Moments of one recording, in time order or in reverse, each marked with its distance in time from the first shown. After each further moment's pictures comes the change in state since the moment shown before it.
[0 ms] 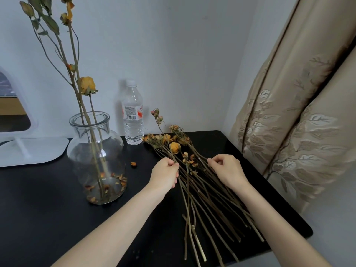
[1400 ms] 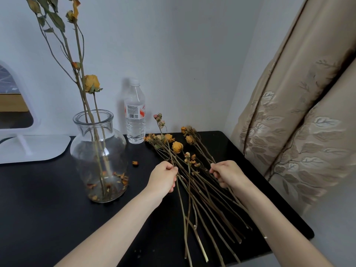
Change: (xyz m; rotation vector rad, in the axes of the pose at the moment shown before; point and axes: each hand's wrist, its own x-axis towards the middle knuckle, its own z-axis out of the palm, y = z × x) left_hand -0.002 -0.012 -0.007 -0.023 -0.010 -0.017; right_hand -0.002 -0.002 0.003 0.338 -0.175 0.303
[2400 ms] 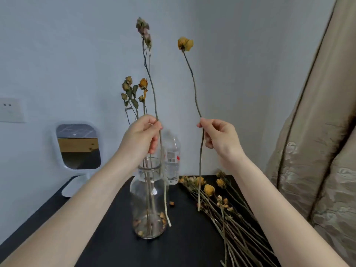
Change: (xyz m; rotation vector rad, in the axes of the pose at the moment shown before) left_hand -0.085 0.165 -0.145 0.024 0.237 0.708; right_hand -0.076 -0.196 0.045 0.432 -0.068 -0.775
